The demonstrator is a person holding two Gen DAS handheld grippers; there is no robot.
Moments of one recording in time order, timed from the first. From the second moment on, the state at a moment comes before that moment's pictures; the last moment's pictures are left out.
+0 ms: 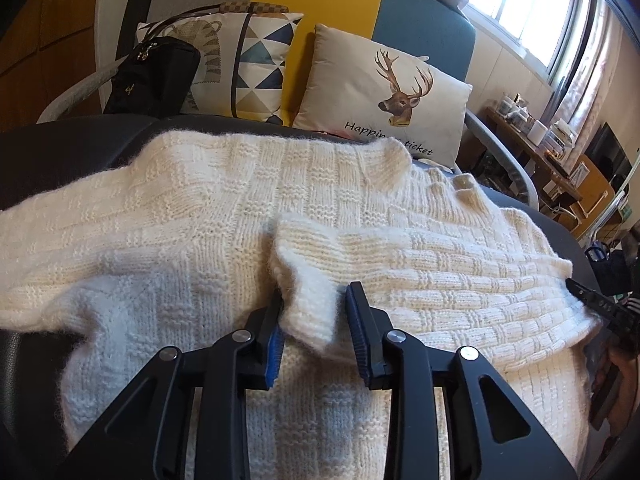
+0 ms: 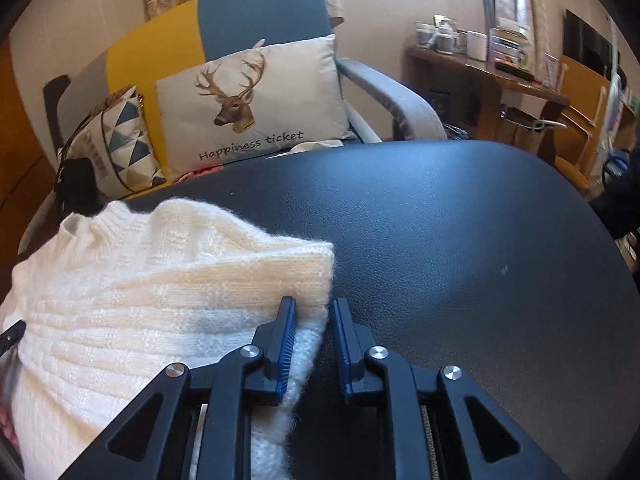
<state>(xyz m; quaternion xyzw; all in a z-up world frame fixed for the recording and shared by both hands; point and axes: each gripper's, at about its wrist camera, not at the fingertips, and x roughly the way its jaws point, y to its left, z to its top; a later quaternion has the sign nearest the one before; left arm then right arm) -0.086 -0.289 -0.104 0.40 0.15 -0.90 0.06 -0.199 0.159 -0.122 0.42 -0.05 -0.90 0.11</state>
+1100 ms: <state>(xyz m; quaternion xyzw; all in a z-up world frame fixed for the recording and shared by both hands) -0.085 -0.293 -0.106 0.40 0.17 -0.90 0.04 -0.225 0.128 -0.109 0.45 -0.03 -0.88 0.15</state>
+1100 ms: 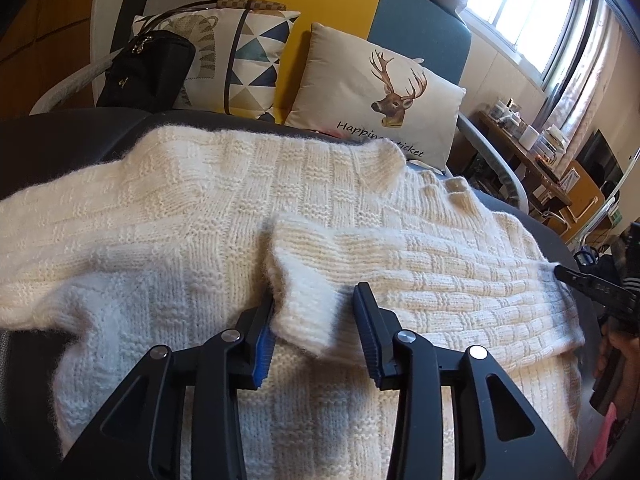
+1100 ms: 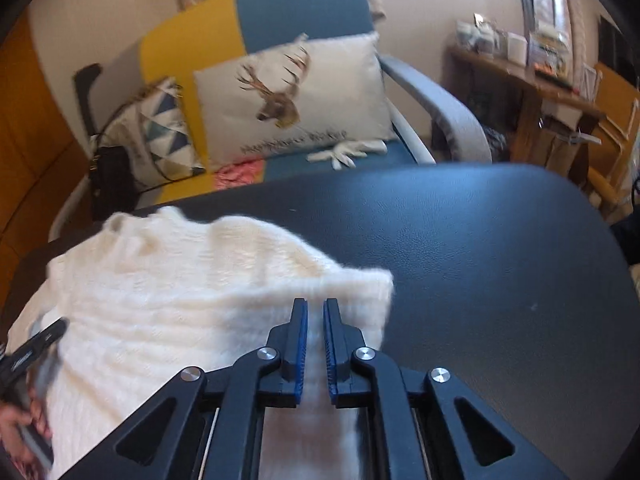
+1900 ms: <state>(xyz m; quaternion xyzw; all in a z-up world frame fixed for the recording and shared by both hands) -0.084 -0.296 -0.108 0.40 0.18 -0.90 0.04 -0.147 0.122 -0.125 0.44 0.02 -0.88 0.17</state>
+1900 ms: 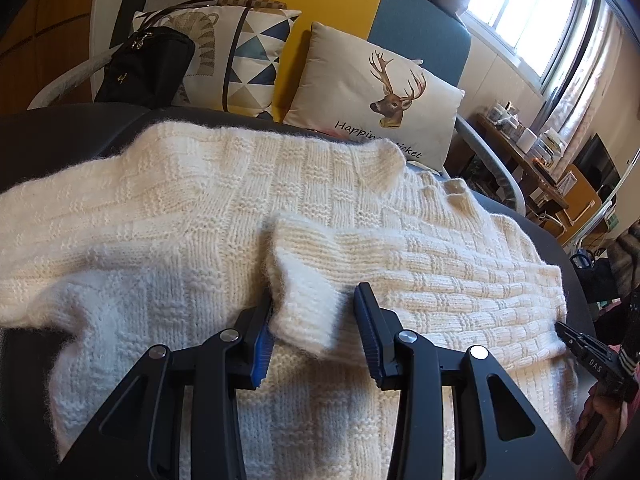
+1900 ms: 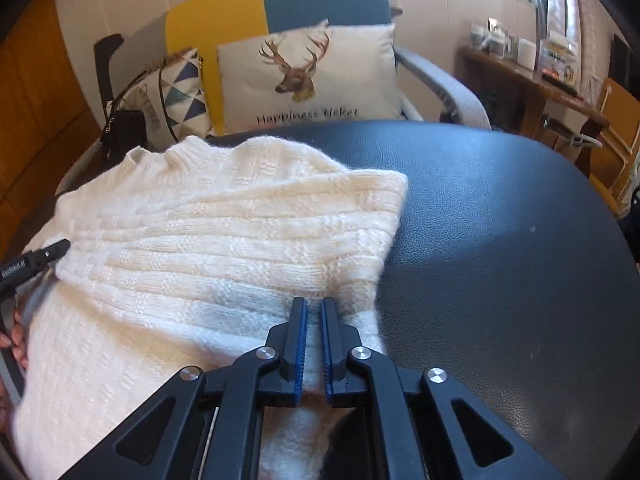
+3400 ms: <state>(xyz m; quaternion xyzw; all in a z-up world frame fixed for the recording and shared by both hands) -0.069 -0.317 -0.110 0.38 0.24 -0.89 0.02 -0.160 -0.134 -0.119 0.45 0.08 -0.82 0.34</state>
